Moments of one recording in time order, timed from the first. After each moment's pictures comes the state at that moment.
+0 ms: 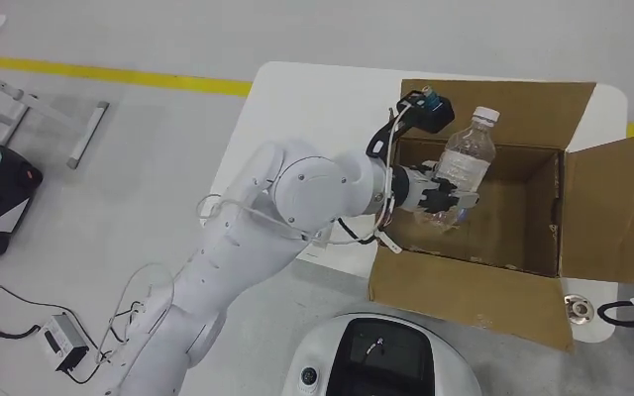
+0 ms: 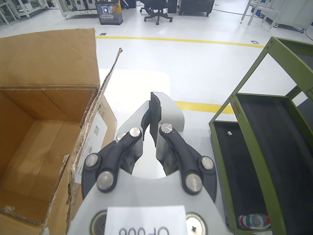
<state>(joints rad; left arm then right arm) 0.53 -1.21 -1.05 -1.94 0.42 0.33 -1.22 -1.38 -1.06 1.72 -2.06 -1.10 0.03 0.31</state>
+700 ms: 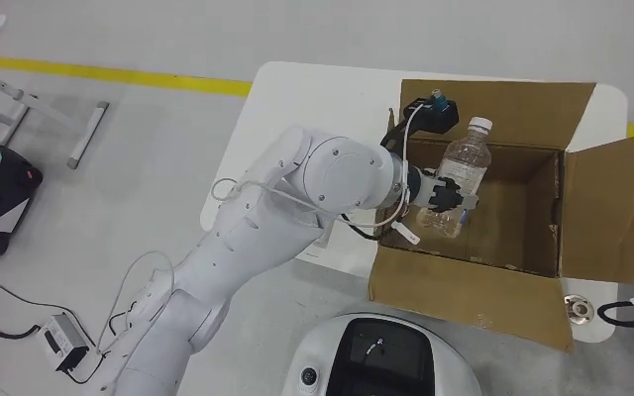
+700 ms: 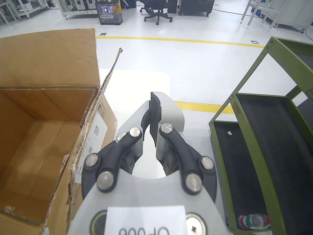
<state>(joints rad) 0.42 -1.23 -0.94 -1.83 0.40 0.49 -1.30 -1.38 -1.06 1.72 -2.06 -1.10 0.03 0.31</state>
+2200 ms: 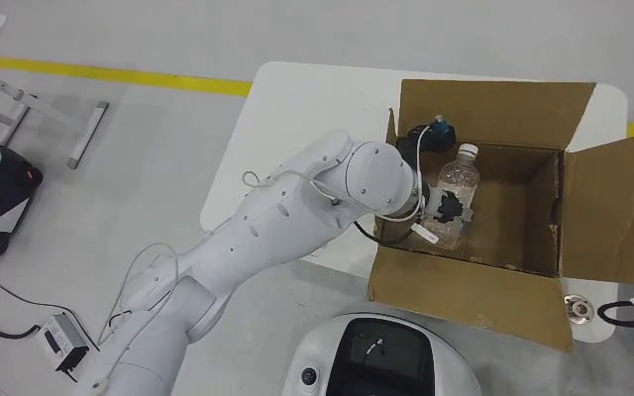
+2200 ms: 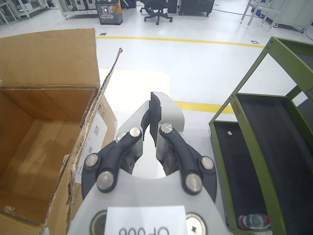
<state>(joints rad) 0.34 -1.21 -0.76 -1.67 0.26 0.62 -1.20 -1.38 -1.06 1.72 -2.06 -1.10 0.03 0.31</state>
